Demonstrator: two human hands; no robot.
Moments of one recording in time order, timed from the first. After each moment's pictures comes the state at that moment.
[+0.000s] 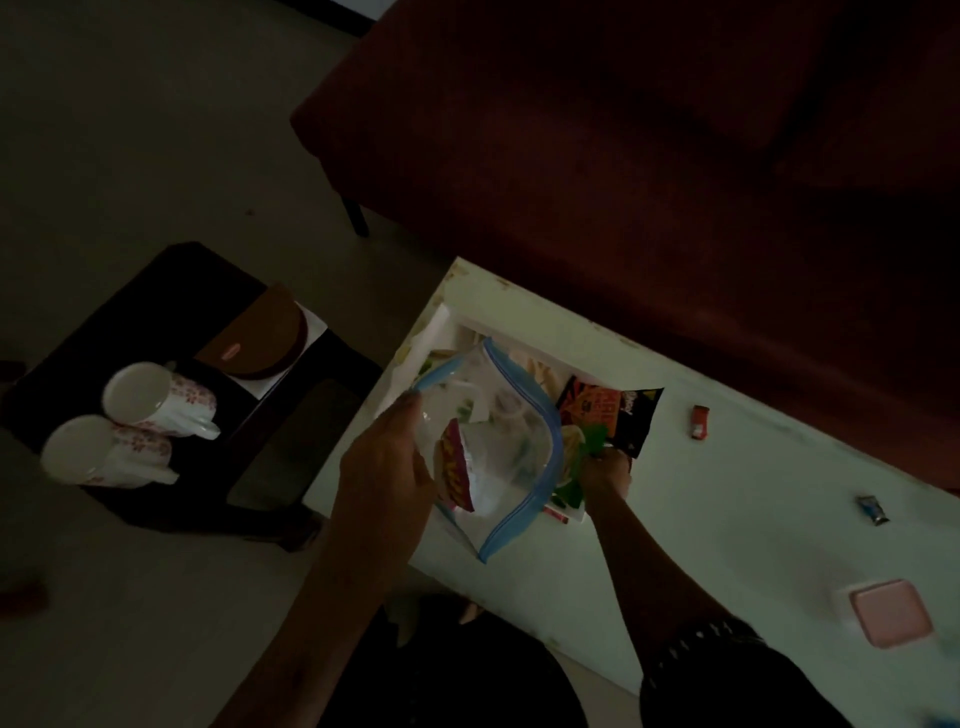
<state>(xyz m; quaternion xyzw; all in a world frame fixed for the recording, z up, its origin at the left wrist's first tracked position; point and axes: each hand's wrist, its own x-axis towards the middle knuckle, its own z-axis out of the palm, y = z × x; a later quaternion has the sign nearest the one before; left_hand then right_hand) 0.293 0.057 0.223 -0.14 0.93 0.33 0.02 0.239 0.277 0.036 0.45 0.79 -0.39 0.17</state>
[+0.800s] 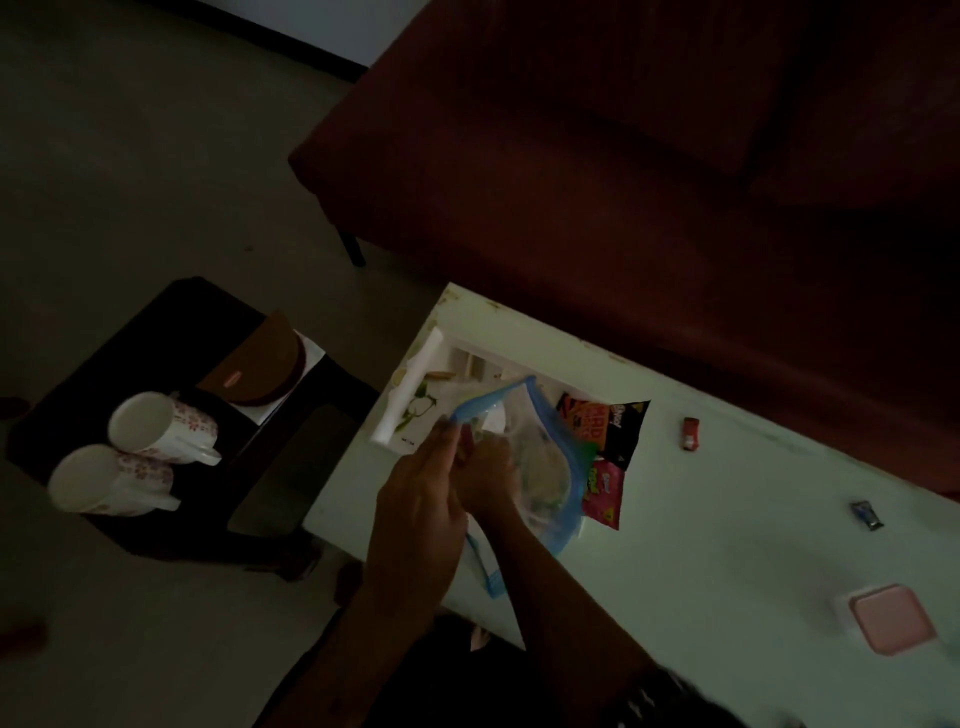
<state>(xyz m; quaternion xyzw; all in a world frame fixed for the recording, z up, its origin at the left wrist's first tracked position) 0.309 0.087 0.225 -0.08 0.93 0.35 -0.01 0.250 0.148 0.128 0.18 0.88 -0.33 0.29</state>
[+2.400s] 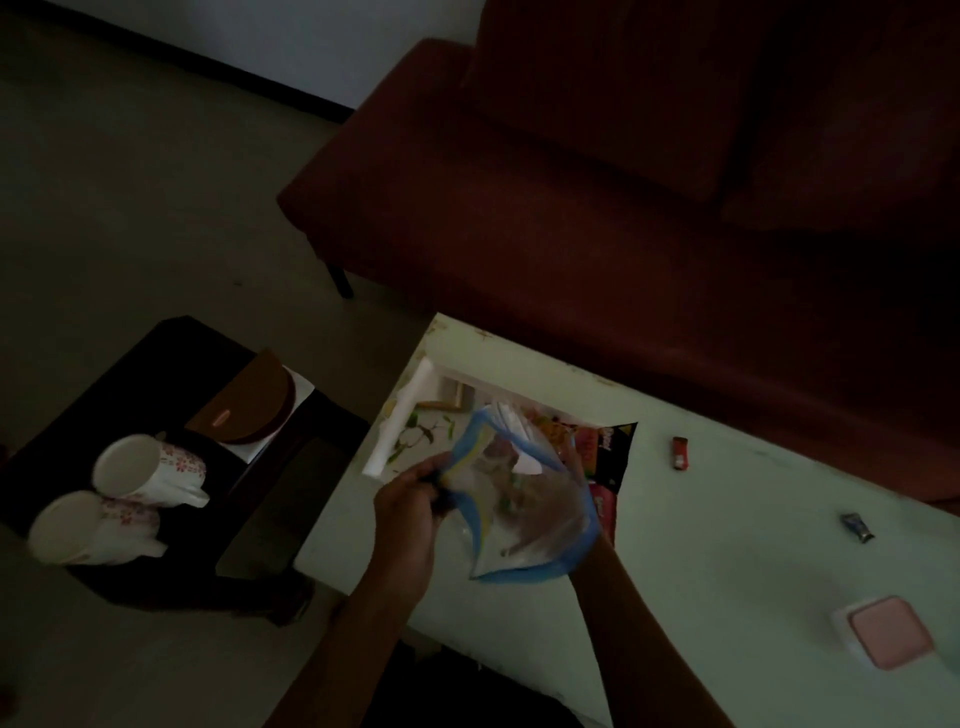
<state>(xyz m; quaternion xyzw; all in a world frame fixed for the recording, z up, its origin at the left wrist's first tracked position) 0.270 0.086 0.185 -0.43 0.45 0.78 0.08 0.254 0.242 0.176 0.37 0.42 -0.78 0.26</state>
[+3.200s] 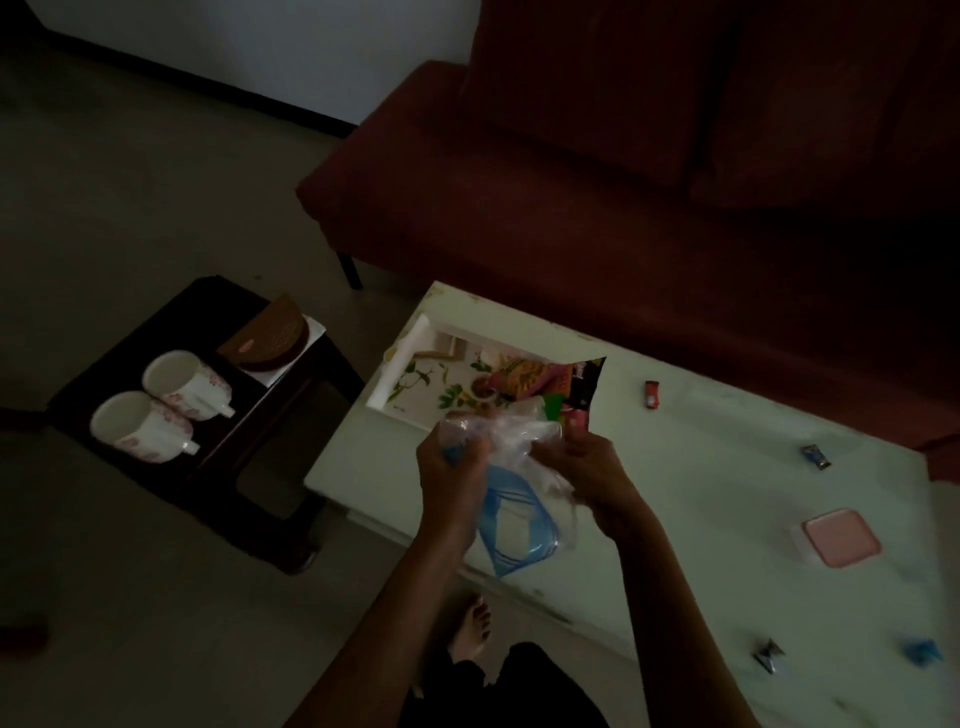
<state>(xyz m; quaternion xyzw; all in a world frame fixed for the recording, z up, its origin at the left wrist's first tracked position) 0.406 0.153 0.214 -0.24 0.64 0.73 -0.02 0.381 0.299 0.190 0.13 0.72 -0.65 0.22</state>
